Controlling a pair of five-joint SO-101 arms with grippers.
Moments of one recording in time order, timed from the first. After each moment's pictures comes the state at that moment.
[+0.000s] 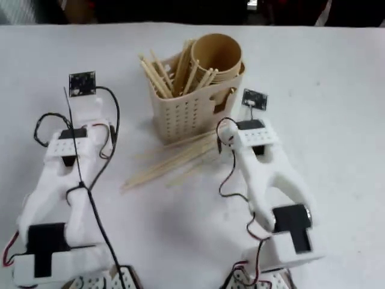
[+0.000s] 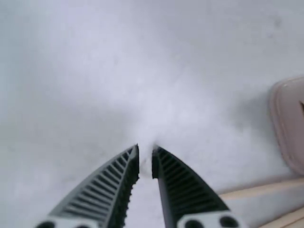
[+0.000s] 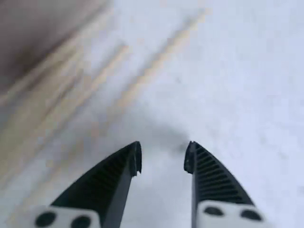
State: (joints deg) left arm -12.0 -8.1 42.4 36.9 3.5; right arm -10.2 1.4 35.1 56.7 -22.6
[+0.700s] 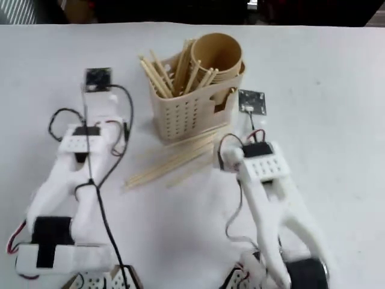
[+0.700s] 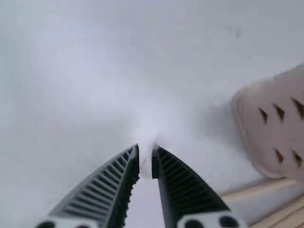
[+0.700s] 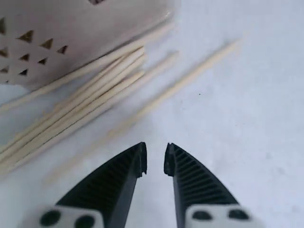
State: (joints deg) left arm -6.6 -5.3 41.0 32.8 3.6; right arm -14.0 -24.7 46.6 53.5 -12.2
